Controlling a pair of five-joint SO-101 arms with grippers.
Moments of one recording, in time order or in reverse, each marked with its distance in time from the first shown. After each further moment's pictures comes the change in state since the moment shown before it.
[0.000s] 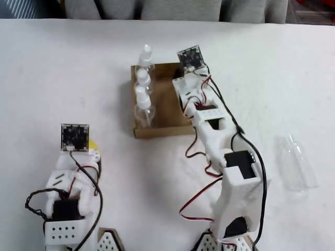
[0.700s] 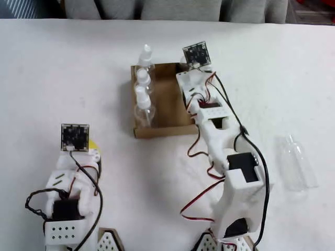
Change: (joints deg) left arm 0.0 0.0 0.0 0.0 0.0; right arm 0.9 -1.6 -0.3 -0.8 -0.1
